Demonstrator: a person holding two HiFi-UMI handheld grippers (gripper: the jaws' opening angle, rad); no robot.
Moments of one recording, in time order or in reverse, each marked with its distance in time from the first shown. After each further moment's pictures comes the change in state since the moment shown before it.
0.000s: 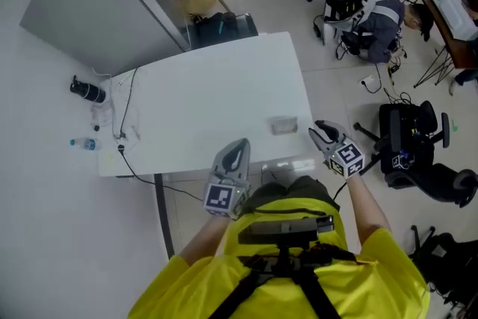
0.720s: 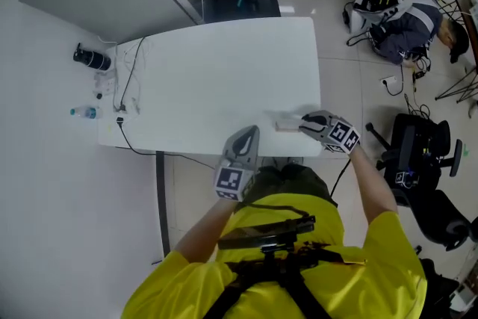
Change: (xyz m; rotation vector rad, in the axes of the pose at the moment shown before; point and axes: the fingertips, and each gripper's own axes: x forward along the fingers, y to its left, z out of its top) left arm 0.080 0.011 -0.076 -0.053 0.141 0.144; right arm 0.104 -0.018 -0.094 -0.193 0.230 0.603
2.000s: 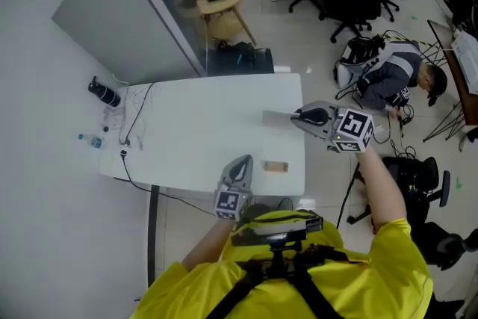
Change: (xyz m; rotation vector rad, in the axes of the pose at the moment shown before) left arm 0.005 -0.017 0.033 0.089 -0.121 0.044; right arm -0.151 0.008 0.283 -0.249 -0.243 0.038
